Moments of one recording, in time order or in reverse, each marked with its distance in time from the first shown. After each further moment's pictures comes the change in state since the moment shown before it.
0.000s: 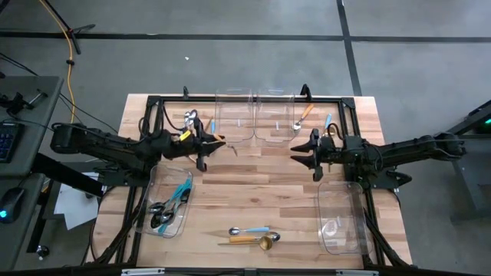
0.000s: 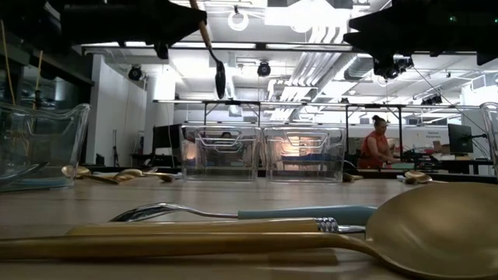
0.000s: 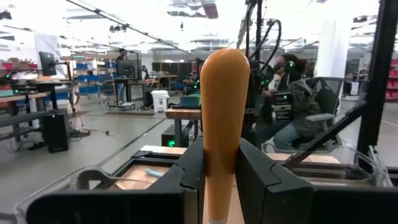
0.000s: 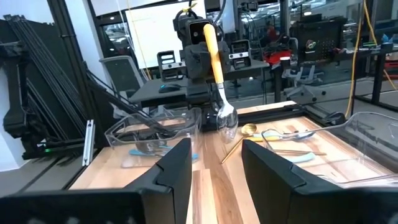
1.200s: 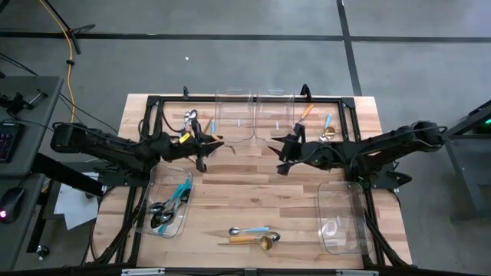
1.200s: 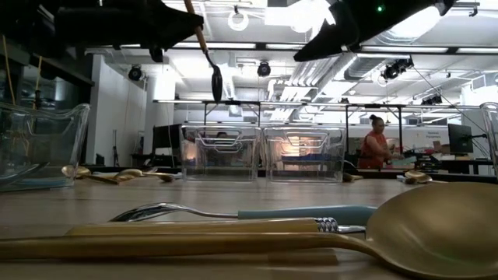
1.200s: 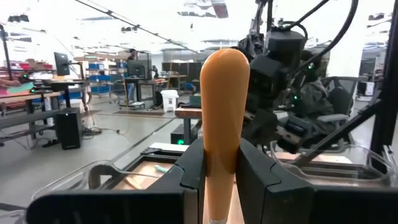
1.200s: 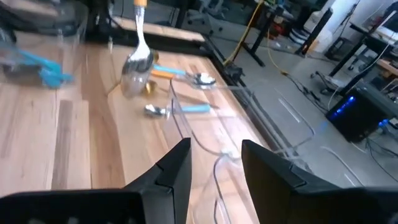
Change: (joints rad) left arm -0.032 -0.001 -0.035 0.035 -0.075 0.015; right arm 0.120 0.478 0.502 -0.474 0.549 -0.269
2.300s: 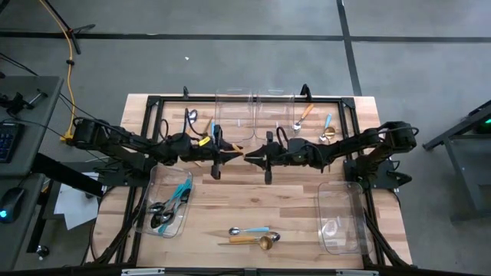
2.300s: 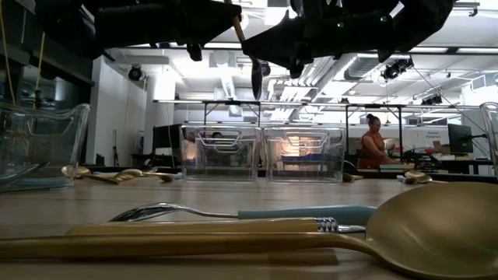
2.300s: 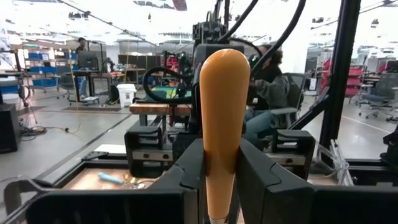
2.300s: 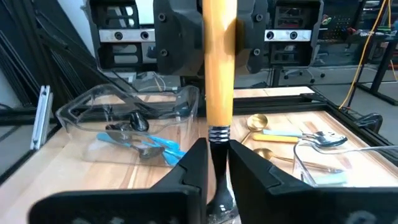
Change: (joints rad) left arm -0.011 0.300 0.198 0.073 0.173 -0.051; right arm -0.104 0.342 0.002 0.632 -0.545 0.161
